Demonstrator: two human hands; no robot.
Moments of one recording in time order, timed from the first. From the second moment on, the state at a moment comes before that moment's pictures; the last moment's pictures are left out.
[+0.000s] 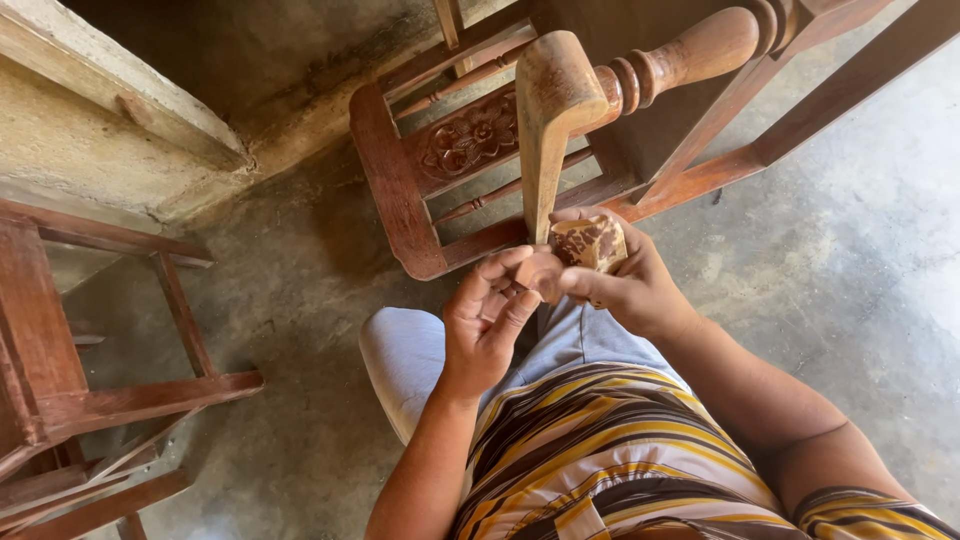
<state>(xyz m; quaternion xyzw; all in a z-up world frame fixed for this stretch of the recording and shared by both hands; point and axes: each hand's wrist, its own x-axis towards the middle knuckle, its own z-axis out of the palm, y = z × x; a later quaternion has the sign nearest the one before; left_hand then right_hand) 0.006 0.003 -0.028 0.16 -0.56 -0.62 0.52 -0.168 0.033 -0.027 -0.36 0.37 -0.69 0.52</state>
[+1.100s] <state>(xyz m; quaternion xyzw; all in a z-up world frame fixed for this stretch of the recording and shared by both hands) -0.123 -0.130 0.083 0.17 -0.84 -0.20 0.48 -0.374 -0.028 -0.017 -0.48 0.60 -0.61 -0.17</state>
